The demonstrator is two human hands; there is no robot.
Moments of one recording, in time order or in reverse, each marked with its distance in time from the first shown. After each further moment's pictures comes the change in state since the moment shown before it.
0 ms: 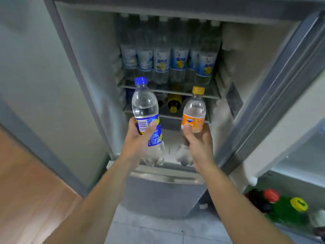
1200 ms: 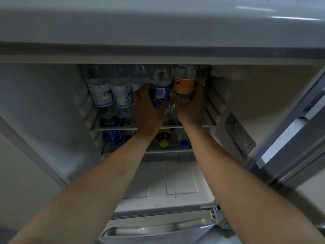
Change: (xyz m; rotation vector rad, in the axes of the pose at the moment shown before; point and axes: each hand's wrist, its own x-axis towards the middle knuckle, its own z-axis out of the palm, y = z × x) left_hand 0.237 0.041 0.106 0.530 0.016 0.559; right_hand 0.224 -0.068 0.077 -0.227 0.359 -0.414
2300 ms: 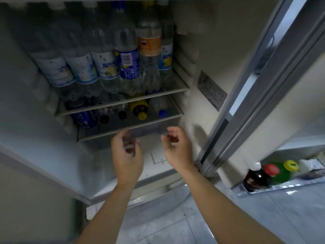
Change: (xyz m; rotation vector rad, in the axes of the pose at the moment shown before) left_hand -0.186 -0.054 -0.055 -0.225 -0.117 -0.176; right_hand -0.194 0.053 -0.085 -0.245 -0.156 0.298
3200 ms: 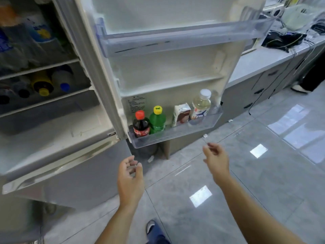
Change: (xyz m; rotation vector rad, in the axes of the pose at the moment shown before) left_hand -0.346 0.095 0.169 -0.014 -0.264 -0.438; right_hand -0.186 0.205 -0.425 0.119 0.458 0.528
